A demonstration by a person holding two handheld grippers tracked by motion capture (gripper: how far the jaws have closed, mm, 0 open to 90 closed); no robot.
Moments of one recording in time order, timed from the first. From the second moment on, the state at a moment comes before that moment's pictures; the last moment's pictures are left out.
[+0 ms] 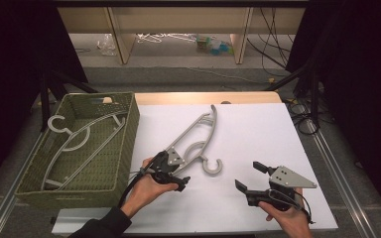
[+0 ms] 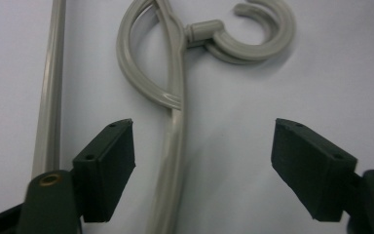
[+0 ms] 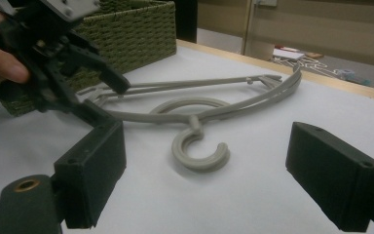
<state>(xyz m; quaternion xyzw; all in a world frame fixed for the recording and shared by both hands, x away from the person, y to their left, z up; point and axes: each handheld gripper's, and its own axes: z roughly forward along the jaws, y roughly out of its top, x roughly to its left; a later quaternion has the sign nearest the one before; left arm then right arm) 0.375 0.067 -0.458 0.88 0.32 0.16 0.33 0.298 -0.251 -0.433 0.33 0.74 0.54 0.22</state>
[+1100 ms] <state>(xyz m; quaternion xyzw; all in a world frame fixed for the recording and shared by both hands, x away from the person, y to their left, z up) 0.408 0.060 -0.469 0.90 0.32 0.13 0.29 0.298 -0.253 -0.432 0.34 0.75 0.53 0.22</state>
